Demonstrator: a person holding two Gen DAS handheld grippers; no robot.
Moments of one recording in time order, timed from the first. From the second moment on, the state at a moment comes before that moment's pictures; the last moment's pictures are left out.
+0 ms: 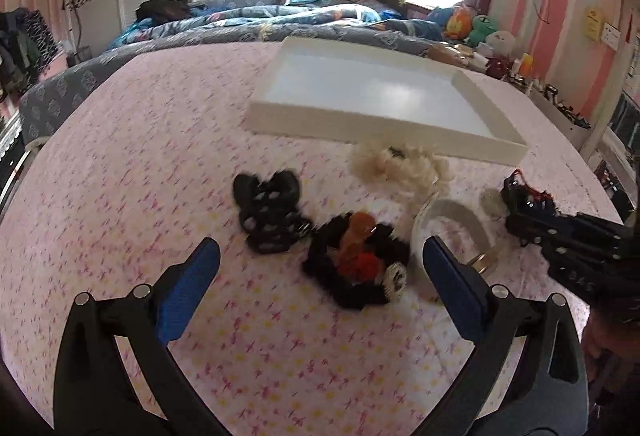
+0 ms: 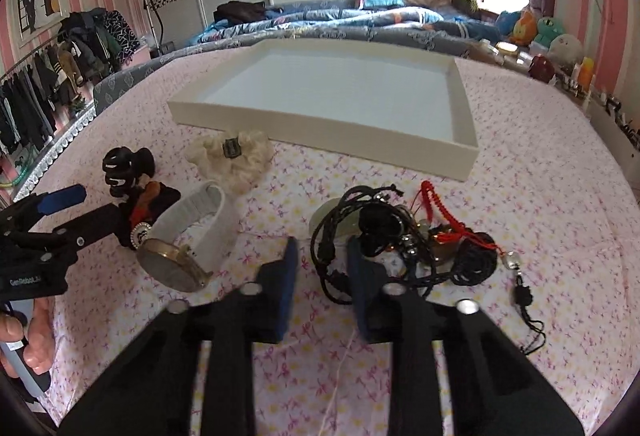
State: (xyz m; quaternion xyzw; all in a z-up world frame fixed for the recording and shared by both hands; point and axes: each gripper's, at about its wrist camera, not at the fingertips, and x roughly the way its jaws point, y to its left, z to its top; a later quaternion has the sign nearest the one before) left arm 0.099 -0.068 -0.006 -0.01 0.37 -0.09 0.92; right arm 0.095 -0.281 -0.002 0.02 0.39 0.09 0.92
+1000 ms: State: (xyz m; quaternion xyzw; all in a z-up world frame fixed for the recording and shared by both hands) left arm 0.122 -0.098 -0.022 0.01 0.41 -0.13 0.90; right arm 0.106 -0.284 -0.009 0.04 0.40 0.10 0.91
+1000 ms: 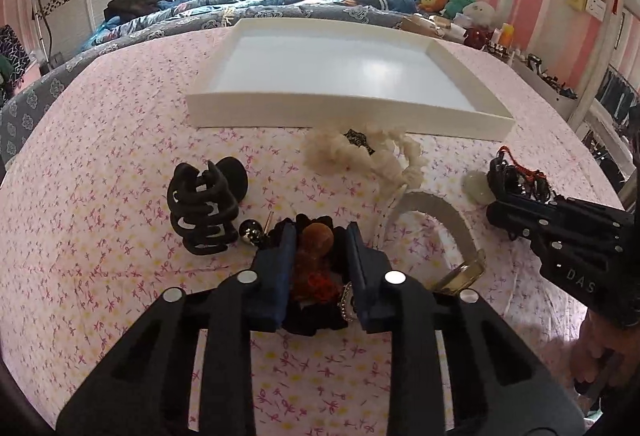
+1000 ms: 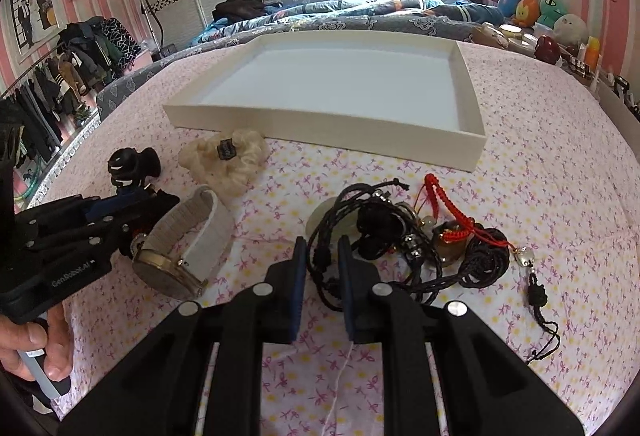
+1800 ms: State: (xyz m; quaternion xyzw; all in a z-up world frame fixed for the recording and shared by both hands) left arm 0.082 -0.081 0.035 -0.02 0.35 -0.15 0.93; right arm 0.070 -0.296 0.033 0.05 0.32 0.11 0.94
